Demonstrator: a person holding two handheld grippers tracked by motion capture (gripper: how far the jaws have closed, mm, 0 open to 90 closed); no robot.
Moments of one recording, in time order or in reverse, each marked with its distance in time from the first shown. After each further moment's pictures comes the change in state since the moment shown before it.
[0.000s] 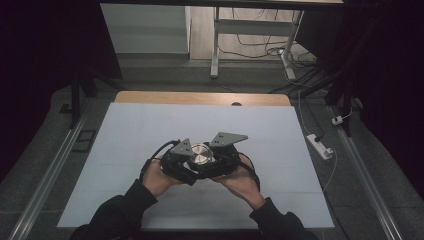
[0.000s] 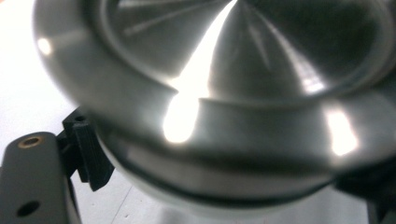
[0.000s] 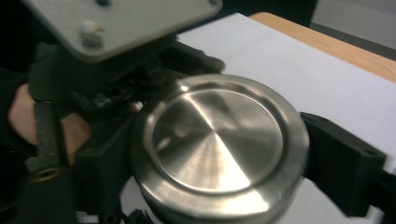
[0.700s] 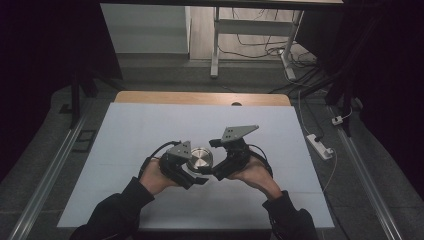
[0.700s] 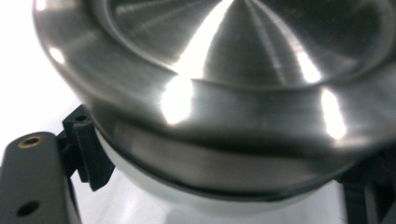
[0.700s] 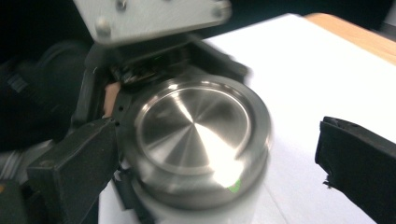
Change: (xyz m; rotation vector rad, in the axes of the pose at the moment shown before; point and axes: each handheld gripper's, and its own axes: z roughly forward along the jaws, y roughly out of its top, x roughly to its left) left arm 0.003 -0.001 -0.006 -0.007 -0.089 0.062; right arm -0.027 0.007 -0.022 0.025 0.226 -0.042
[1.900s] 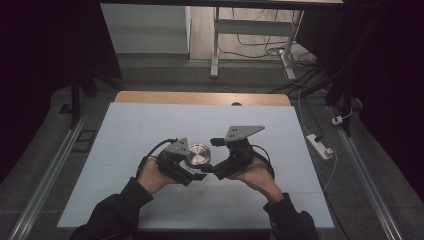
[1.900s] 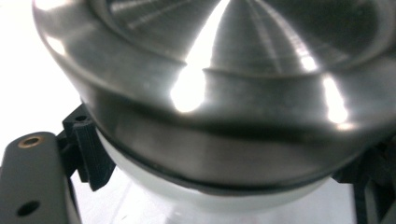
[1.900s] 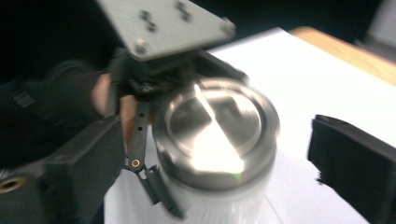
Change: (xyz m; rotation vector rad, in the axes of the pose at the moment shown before) left arm 0.002 0.000 -0.007 -0.014 0.044 -0.033; right arm 0.010 0.007 -0.011 -0.046 -0.034 0.014
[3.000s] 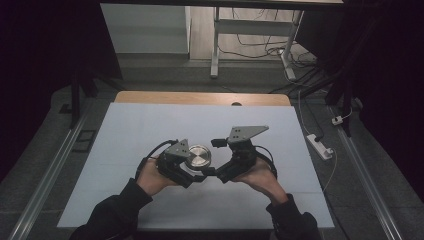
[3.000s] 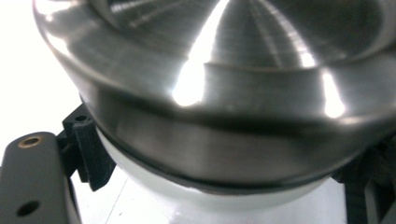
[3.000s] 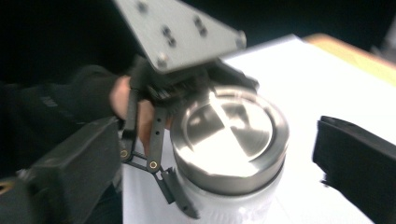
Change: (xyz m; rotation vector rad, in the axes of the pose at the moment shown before) left arm -0.009 0.004 -0.002 0.014 -0.003 0.018; right arm 0.008 0.004 -0.010 -0.015 0.052 -0.013
